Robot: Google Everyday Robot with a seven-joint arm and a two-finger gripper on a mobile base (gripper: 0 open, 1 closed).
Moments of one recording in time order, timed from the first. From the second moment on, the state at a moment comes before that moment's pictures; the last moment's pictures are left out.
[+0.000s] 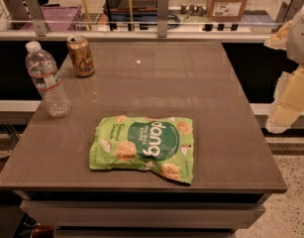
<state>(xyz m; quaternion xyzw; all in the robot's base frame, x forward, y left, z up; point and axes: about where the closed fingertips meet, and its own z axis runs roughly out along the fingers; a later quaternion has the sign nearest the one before) 0.438 -0.214 0.986 -0.60 0.78 -0.05 0.17</state>
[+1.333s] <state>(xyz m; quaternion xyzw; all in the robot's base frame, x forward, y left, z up) 0.455 -0.205 1.013 -0.52 0.80 -0.05 0.28</state>
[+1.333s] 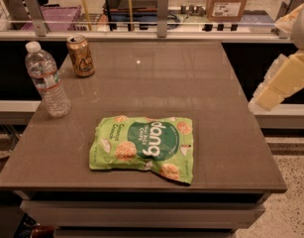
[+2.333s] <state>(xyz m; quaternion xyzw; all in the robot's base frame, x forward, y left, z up) 0.501 -0.196 1.039 -0.42 0.83 0.03 0.37</state>
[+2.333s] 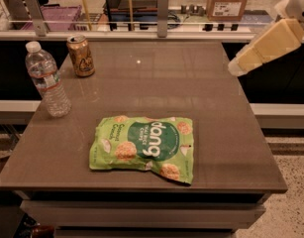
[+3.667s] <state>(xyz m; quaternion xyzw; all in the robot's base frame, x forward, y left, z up) 0.517 -0.148 1.042 -0.39 0.82 0.05 0.42</state>
